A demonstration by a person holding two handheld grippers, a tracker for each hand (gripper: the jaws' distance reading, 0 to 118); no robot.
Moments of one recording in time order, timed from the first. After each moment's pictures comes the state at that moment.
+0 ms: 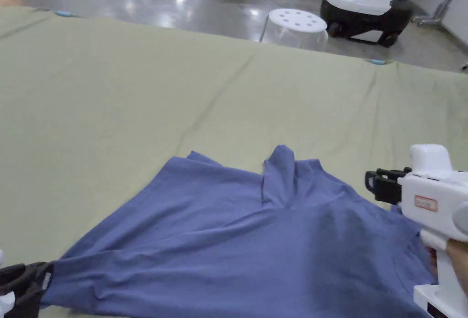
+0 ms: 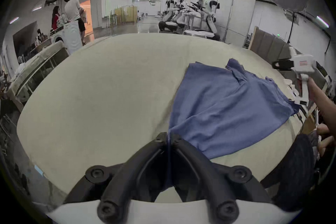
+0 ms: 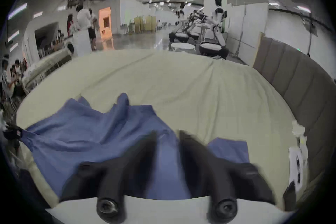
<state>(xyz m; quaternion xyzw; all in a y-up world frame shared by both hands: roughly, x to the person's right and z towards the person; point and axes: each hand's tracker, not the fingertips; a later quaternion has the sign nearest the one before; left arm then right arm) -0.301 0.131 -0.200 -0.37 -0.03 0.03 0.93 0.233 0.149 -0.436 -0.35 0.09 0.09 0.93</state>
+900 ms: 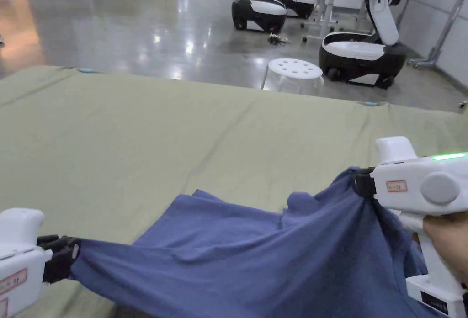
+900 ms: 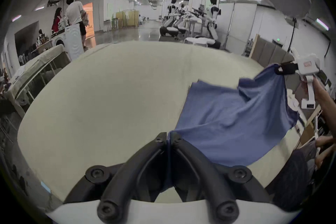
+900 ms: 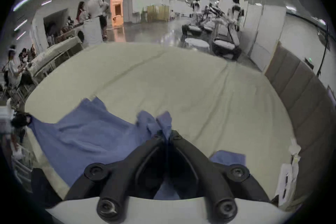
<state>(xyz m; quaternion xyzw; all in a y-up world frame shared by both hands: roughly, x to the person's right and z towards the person) -0.305 0.185 -0.248 -0.33 -0.04 0.05 0.94 0.208 0.253 -0.410 -0.34 0.13 0.10 0.93</state>
